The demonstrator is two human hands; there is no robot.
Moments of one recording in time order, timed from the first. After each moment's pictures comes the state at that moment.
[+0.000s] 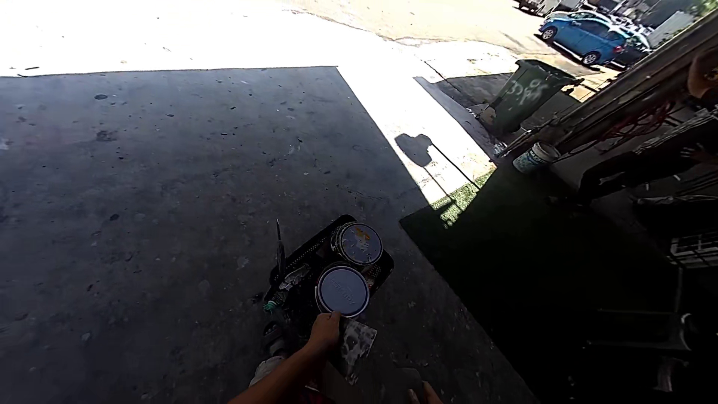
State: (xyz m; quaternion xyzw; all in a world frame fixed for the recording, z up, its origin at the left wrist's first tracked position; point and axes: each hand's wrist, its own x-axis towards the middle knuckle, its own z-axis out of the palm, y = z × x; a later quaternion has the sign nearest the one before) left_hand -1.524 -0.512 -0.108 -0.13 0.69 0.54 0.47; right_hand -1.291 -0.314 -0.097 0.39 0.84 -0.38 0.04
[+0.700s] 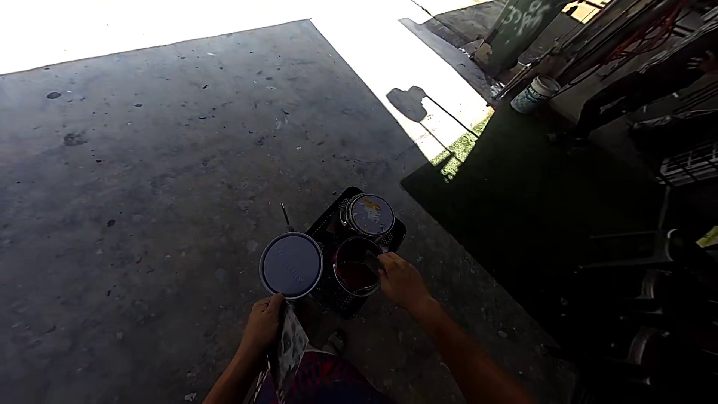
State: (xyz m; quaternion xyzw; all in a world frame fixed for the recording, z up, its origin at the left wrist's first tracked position) left_hand -1.563 -0.691 -0.071 -0.15 0.69 0.64 0.31; right_hand -1.530 -0.370 -0.026 0.17 0.95 -0.14 0.24
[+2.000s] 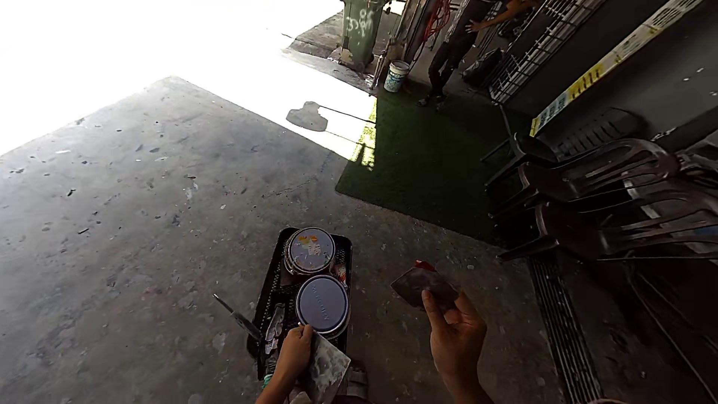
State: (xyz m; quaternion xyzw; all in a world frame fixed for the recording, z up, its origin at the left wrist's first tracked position) left_hand -1.627 -0.551 -0.135 0.16 0.78 0.33 0.50; right_hand -1.430 -0.379 0.050 0.35 0.64 -0.39 -0.56
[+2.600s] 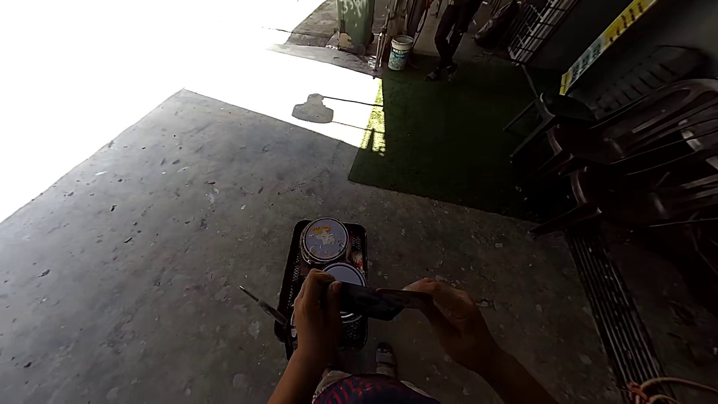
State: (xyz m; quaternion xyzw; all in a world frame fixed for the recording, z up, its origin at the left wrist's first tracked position) left_hand -1.623 -0.521 0.034 0.44 0.65 0.62 0.00; right_hand -1.411 -0.375 0.060 0.12 0.85 -0.40 -0.33
